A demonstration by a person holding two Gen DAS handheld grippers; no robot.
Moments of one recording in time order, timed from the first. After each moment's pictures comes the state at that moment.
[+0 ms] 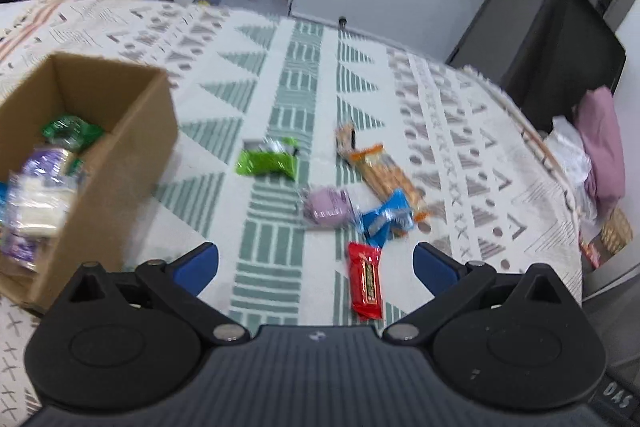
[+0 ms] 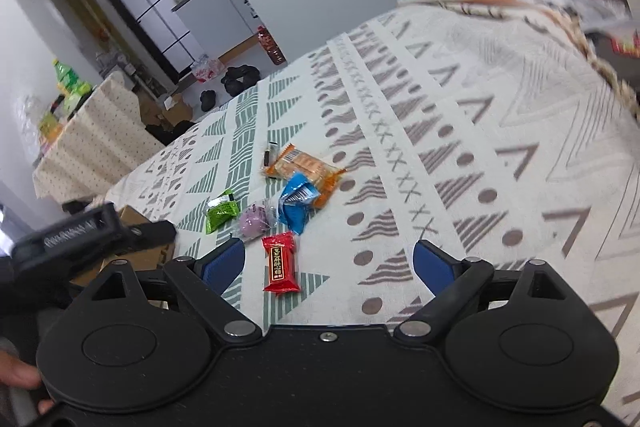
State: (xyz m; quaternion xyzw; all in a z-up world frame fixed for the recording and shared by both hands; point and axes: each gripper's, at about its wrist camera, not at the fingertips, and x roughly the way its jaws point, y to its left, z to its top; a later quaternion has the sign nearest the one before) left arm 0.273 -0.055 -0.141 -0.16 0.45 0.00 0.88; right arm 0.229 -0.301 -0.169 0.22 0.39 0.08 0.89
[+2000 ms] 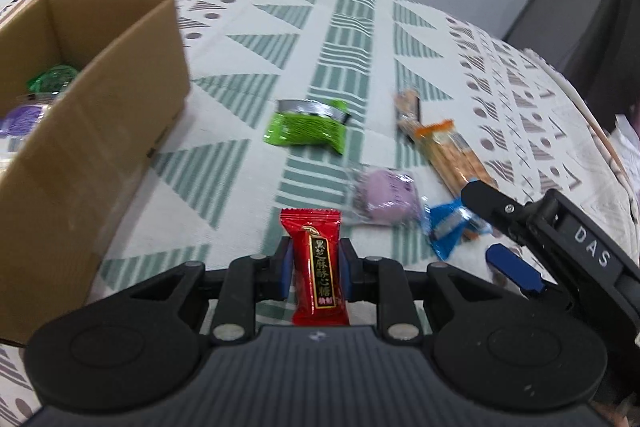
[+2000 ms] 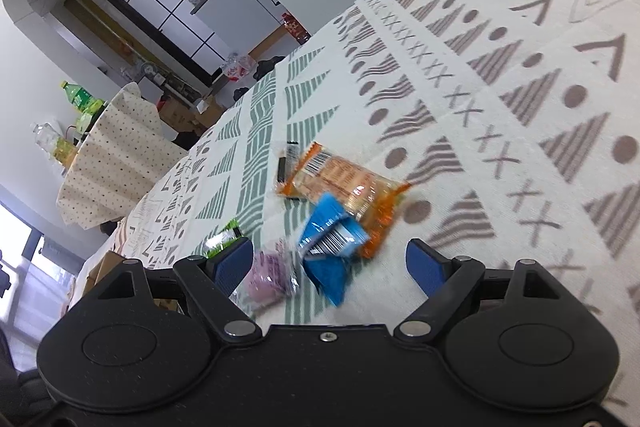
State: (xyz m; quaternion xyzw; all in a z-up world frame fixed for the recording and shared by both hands) left arm 0.309 -0.043 -0.199 -0.17 0.48 0.07 0.86; right arm 0.339 -0.263 -0.251 0.29 0.39 0.14 0.86
